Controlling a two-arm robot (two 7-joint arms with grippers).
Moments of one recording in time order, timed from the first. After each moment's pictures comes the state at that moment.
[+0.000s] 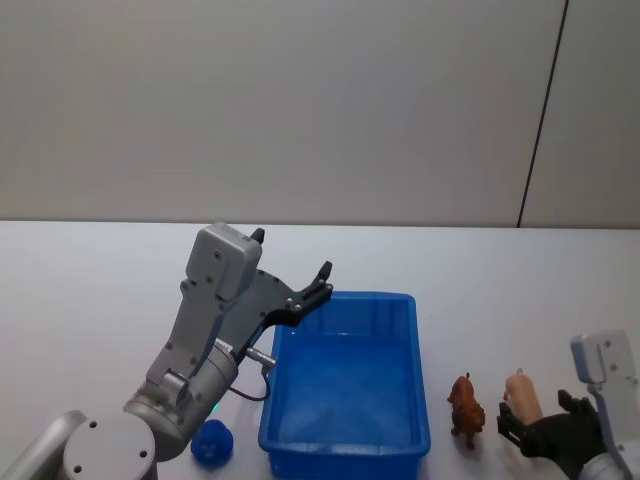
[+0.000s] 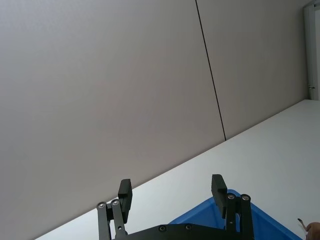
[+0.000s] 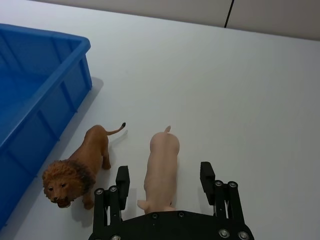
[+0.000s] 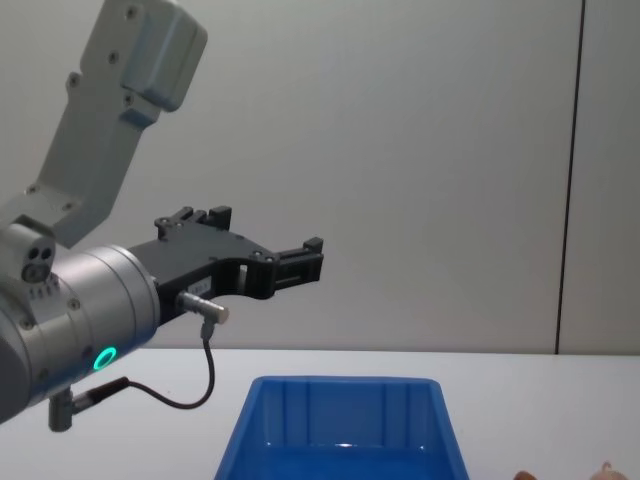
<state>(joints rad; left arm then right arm) -0.24 0.38 0.45 -1.63 -0.20 0.01 -0.01 -0.03 0.25 -0.25 -1.61 0.20 0.37 -0.08</state>
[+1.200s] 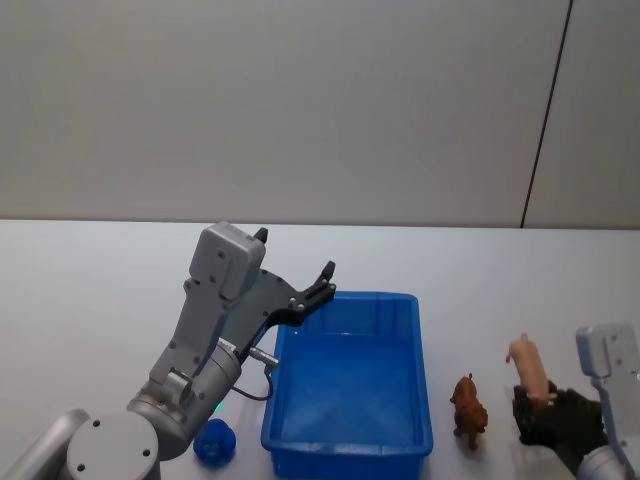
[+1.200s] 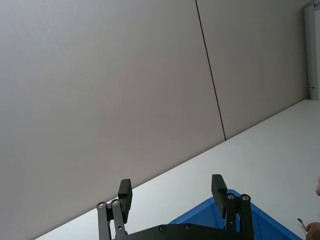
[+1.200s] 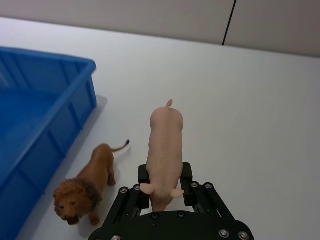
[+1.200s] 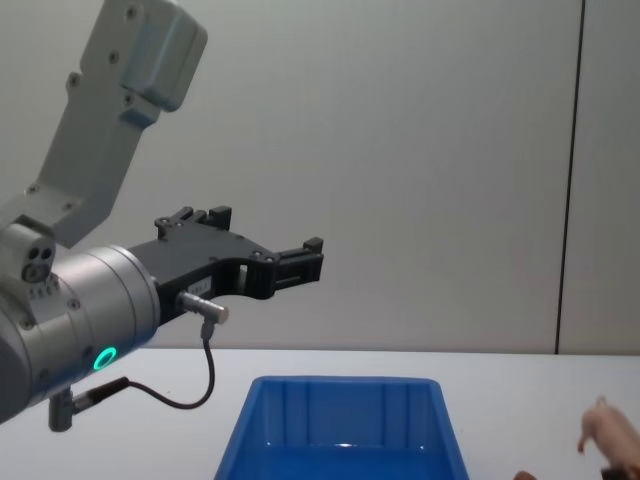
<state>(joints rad) -0.24 0.38 0.45 -1.63 -0.20 0.01 -0.01 -0.03 0.23 -0.24 -1.61 0.19 0.33 -0.08</state>
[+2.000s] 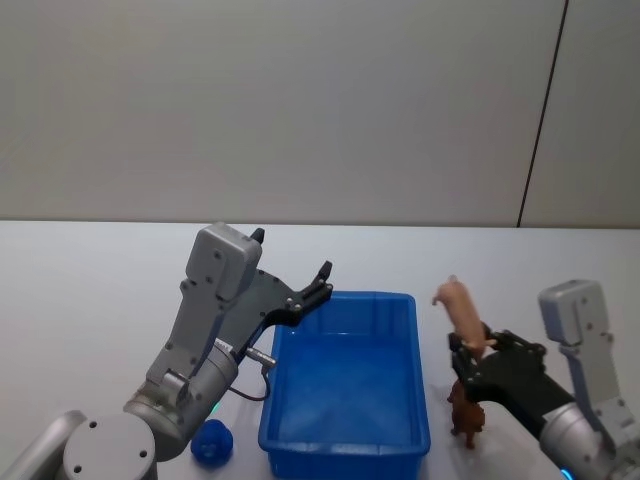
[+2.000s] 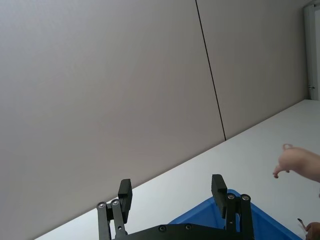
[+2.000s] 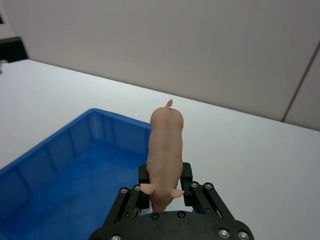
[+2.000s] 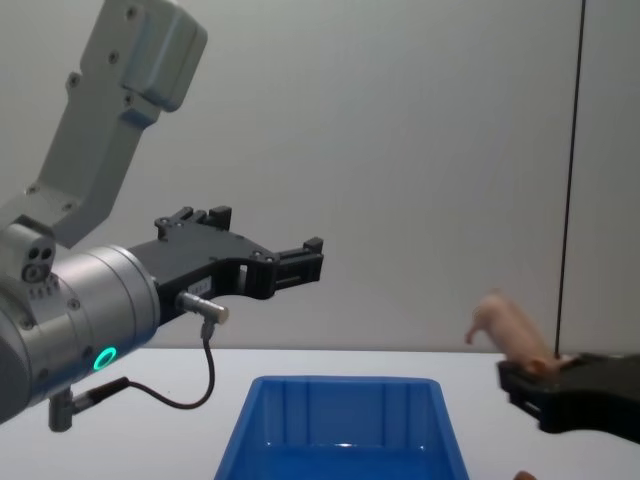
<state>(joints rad) -0.24 0.38 0.45 -1.63 -0.20 0.01 -0.01 0.01 0.22 -0.26 -1.67 0.13 0.20 0.15</state>
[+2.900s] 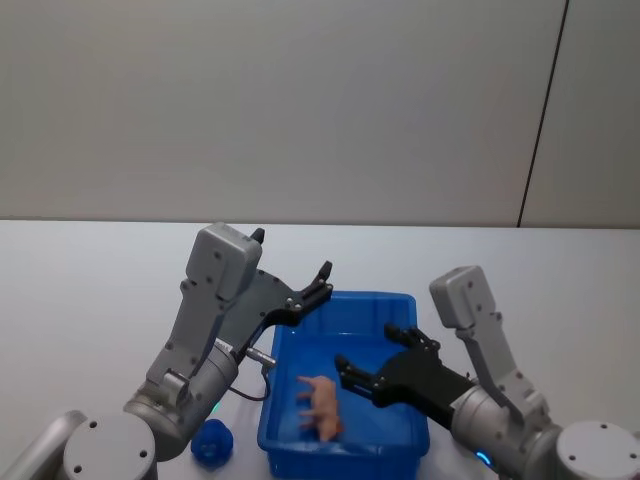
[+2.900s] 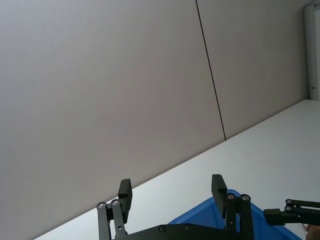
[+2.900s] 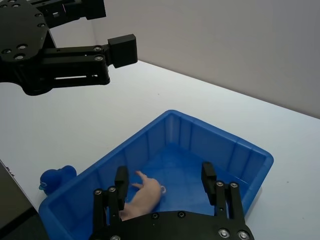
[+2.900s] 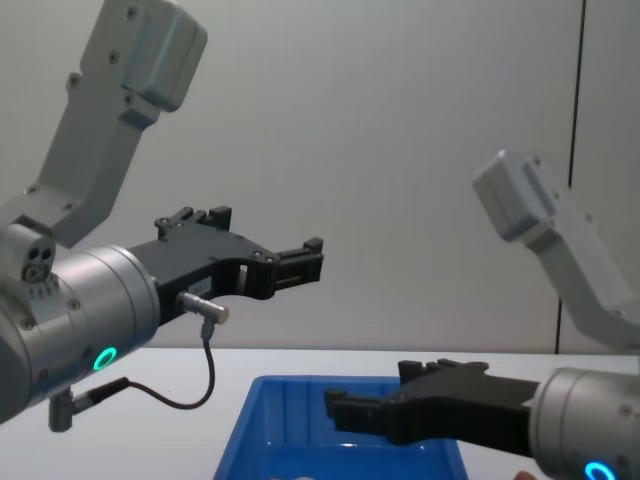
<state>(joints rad) -0.24 0.38 0.45 -1.63 -0.20 0.01 -0.01 0.16 0.11 -0.34 -1.51 0.08 0.25 0.37</state>
